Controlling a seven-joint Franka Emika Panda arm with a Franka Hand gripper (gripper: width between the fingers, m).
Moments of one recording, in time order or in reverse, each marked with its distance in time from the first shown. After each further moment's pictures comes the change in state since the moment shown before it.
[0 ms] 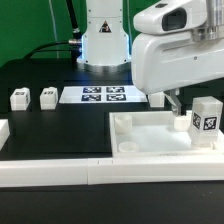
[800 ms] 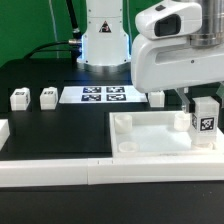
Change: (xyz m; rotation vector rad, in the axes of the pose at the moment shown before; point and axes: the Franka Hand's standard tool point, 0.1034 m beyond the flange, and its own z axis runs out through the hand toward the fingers) arm 0.004 0.000 0.001 0.006 -0.010 0.293
